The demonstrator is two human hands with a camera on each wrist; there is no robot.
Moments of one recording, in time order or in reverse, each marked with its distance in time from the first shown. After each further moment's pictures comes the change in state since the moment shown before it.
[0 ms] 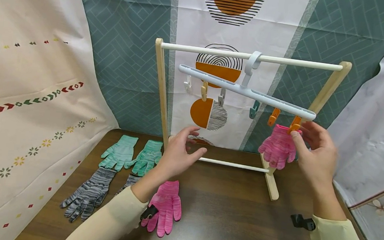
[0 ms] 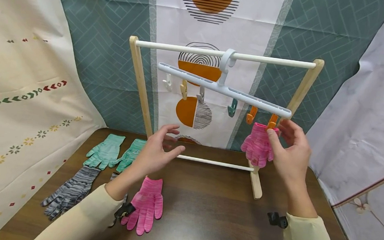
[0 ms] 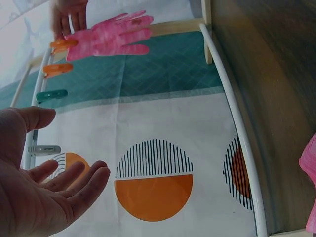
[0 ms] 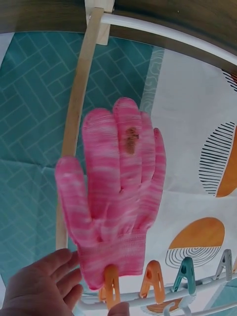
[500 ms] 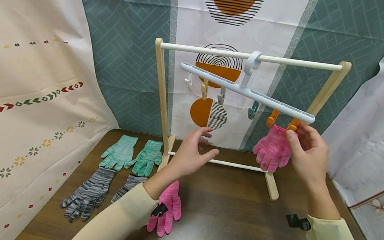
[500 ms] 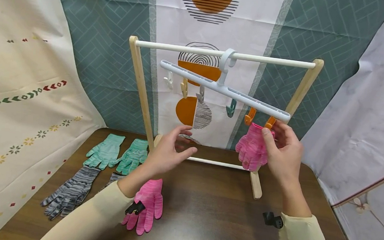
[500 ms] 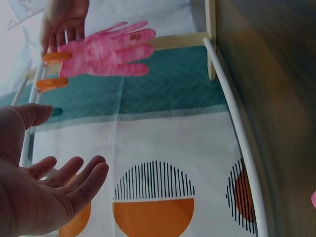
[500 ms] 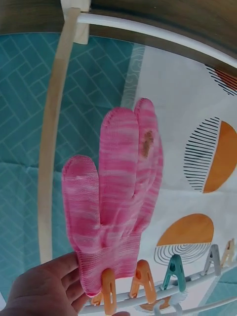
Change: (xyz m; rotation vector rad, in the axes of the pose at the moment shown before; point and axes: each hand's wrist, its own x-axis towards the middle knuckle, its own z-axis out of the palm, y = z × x) left_hand 0.013 0.010 0.023 -0.112 -0.096 -0.001; right_hand -0.005 -0.006 0.011 0.109 -0.064 -0.016
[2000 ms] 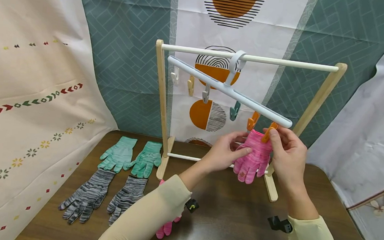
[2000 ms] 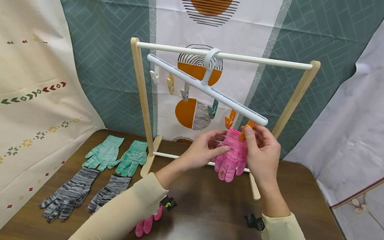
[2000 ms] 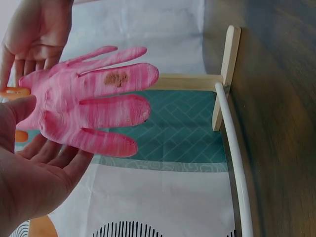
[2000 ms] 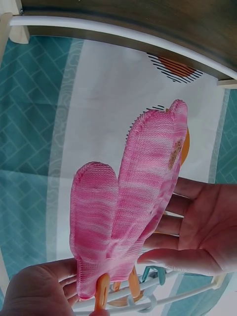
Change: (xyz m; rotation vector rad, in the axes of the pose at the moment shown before) left_hand 0.053 0.014 0.075 -0.299 -0.181 0.045; right_hand -0.020 -0.024 0.039 0.149 -0.055 0.062
